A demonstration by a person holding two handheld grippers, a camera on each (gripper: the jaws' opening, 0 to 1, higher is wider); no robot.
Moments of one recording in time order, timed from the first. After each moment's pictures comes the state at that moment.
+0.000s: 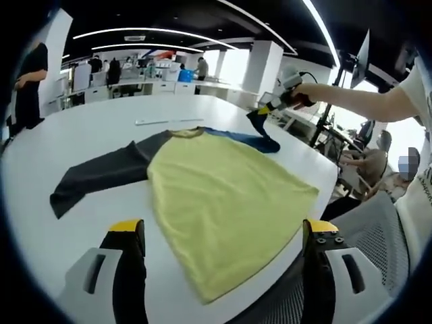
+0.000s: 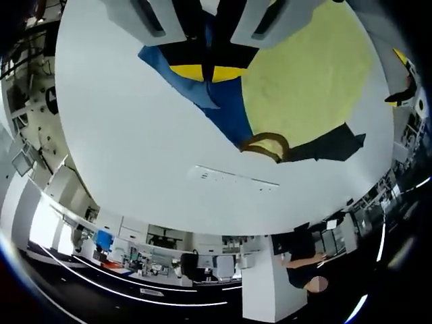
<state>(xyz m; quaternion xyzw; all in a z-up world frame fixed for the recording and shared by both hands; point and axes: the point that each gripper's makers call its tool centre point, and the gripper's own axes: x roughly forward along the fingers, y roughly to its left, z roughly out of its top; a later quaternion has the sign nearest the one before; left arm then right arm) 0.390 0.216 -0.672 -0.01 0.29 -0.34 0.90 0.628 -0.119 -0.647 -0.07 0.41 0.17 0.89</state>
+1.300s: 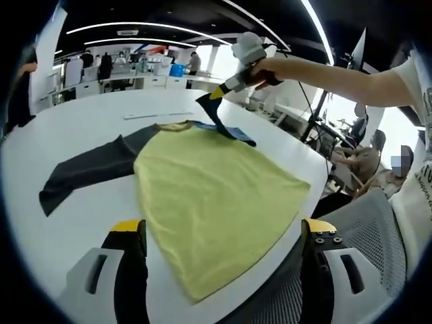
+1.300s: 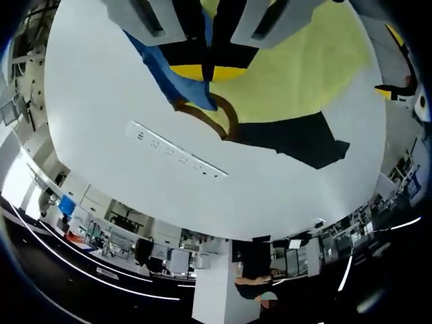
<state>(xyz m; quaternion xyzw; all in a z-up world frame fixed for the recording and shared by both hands) 0.382 0.202 -0.679 -0.02 0.30 -0.36 0.88 0.654 0.030 -0.638 -0.16 0.38 0.26 0.87</state>
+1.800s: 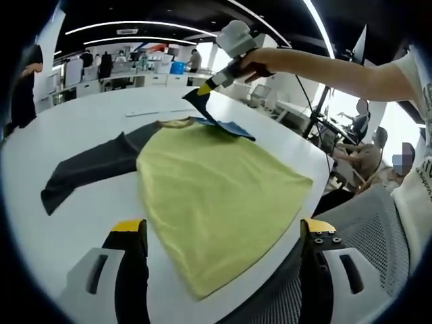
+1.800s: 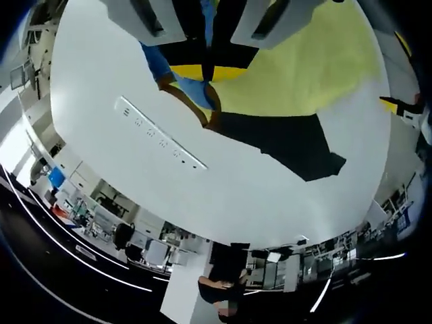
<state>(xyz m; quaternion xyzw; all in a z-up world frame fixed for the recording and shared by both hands) 0.382 0.206 -0.685 -0.01 0.31 -0.36 0.88 0.652 0.075 -0.640 -0.23 0.36 0.30 0.86</state>
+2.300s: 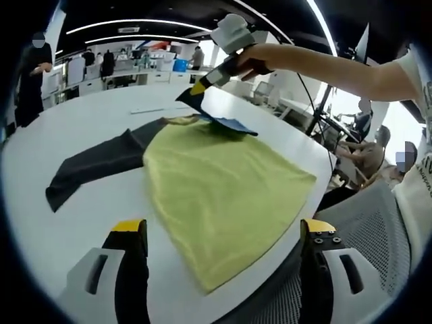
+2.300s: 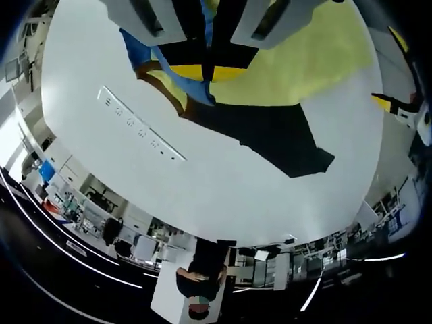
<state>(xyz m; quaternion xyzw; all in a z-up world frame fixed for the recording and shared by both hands) 0.380 0.222 -0.688 0.00 0.32 -0.35 0.88 0.639 0.114 -0.646 -0.22 0.35 0.33 0.85</state>
